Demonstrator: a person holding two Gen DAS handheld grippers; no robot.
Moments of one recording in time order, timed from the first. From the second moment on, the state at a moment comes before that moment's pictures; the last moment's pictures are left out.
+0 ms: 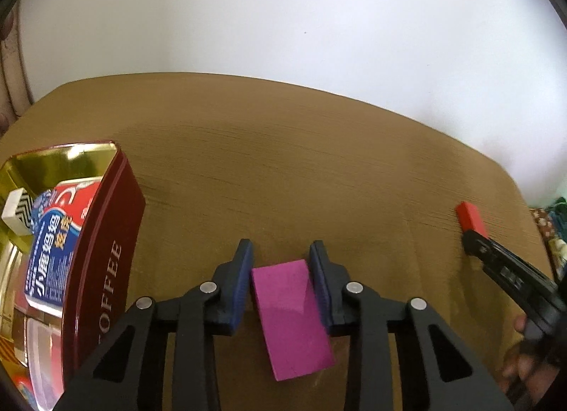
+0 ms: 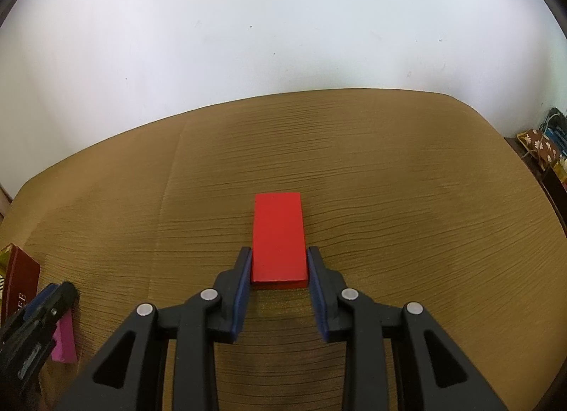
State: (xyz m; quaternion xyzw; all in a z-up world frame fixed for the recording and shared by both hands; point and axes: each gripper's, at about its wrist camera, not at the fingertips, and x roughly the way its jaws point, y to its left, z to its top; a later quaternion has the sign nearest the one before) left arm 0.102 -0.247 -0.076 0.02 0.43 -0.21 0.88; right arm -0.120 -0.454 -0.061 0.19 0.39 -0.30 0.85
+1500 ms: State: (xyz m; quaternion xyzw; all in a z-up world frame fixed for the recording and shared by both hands) left arm 0.003 -0.097 0.044 0.02 0.36 -0.32 0.88; right arm -0.102 -0.428 -0.055 0.17 0.39 -0.32 0.85
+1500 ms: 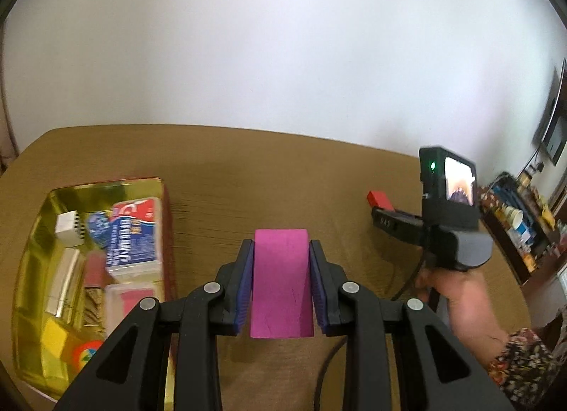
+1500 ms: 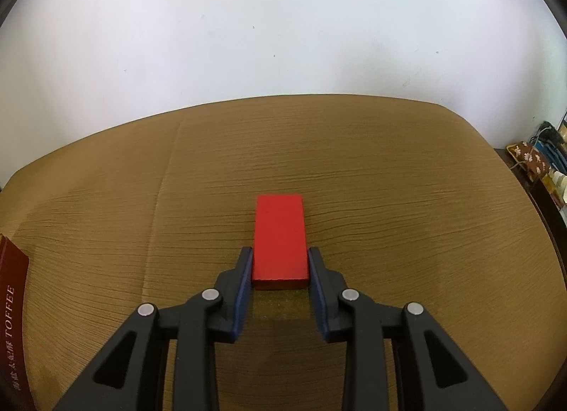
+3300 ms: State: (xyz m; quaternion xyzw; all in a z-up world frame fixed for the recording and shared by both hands) left arm 0.023 0.025 0.015 -0.02 0.38 -0.17 0.91; right arm -0.183 -0.382 -0.039 0.22 0.30 -0.28 0.88
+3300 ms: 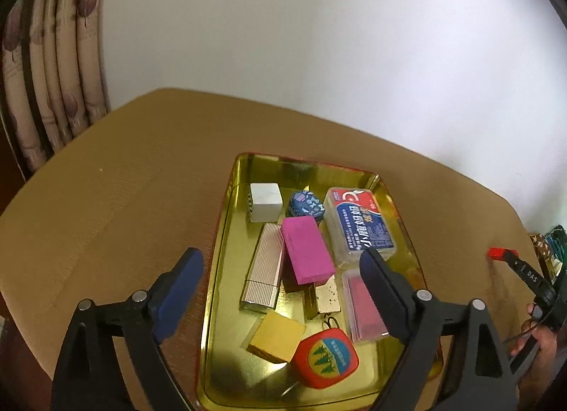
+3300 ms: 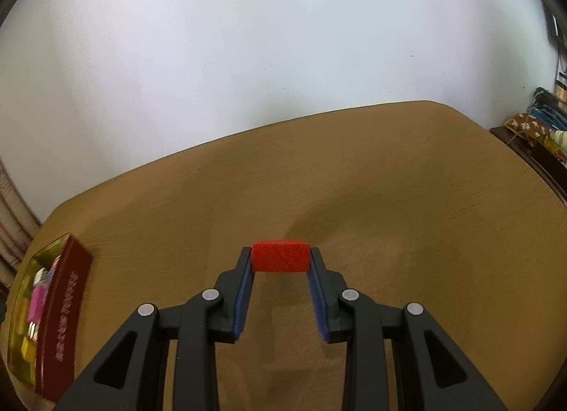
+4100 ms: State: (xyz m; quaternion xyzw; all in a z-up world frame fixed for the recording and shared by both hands) left arm 0.000 0.056 0.041 -0.01 0.37 -0.09 0.93; right arm -0.173 -0.189 0.040 0.16 0.28 -0.05 0.95
